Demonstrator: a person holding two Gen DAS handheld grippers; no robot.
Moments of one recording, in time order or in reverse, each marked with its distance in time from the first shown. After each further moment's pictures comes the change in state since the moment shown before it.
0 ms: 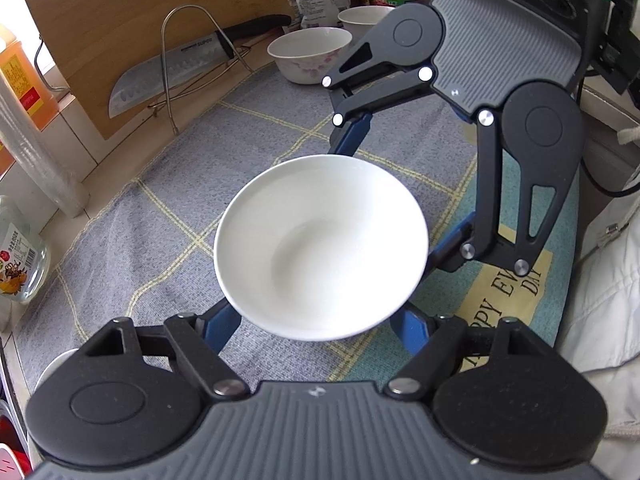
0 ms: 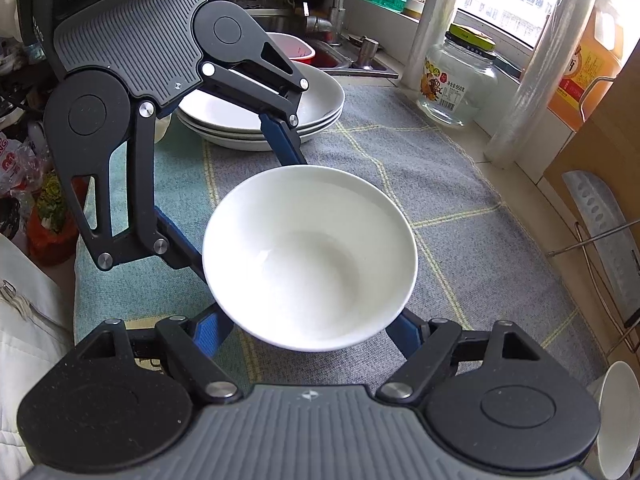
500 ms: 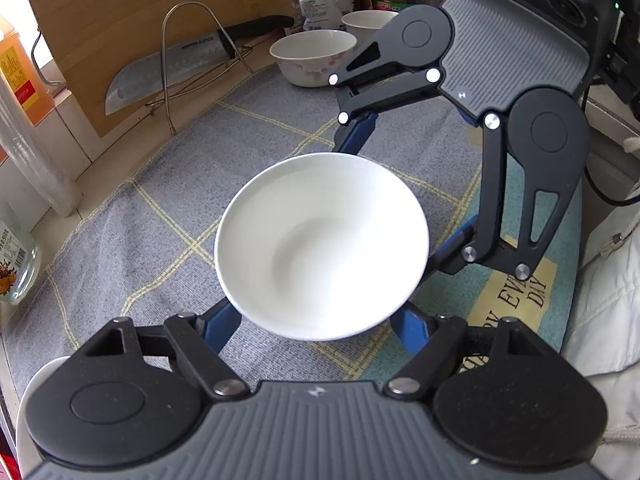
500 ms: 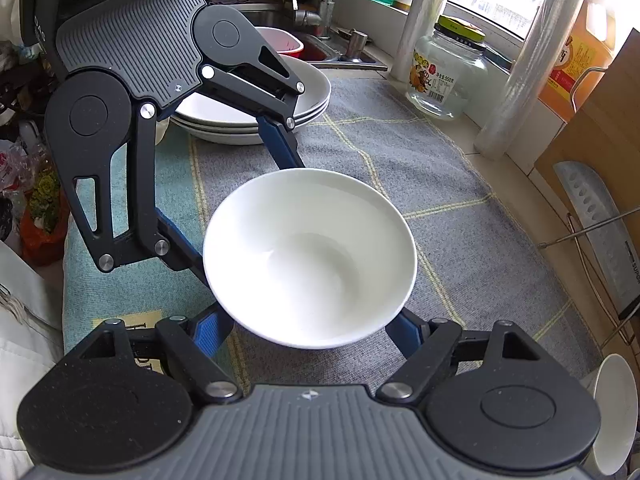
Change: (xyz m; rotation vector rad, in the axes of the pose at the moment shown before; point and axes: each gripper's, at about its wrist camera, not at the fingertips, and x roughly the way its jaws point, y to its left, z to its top) left arm 0.010 0.008 0.003 -0.022 -0.014 -0.024; right arm 0.003 -0.005 -0.001 0.016 0.019 -0.019
